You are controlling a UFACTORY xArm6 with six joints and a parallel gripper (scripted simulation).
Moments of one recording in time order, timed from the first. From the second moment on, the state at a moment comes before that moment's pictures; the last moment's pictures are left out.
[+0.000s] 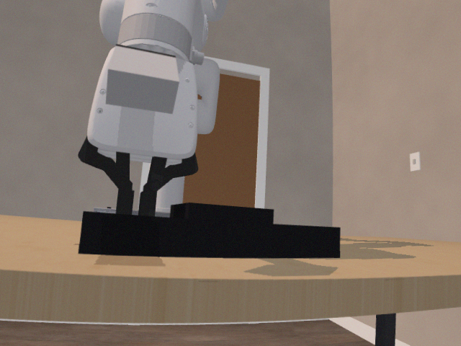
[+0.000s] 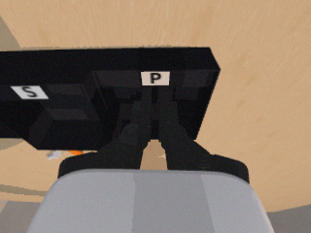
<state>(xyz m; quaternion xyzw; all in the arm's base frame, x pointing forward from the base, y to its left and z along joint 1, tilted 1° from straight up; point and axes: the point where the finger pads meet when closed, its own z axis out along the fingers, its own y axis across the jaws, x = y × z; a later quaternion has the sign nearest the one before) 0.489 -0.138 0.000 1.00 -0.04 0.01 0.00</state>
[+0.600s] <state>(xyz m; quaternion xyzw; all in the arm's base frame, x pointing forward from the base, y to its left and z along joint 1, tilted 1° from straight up) 0.488 -0.138 0.017 1.00 -0.04 0.01 0.00</state>
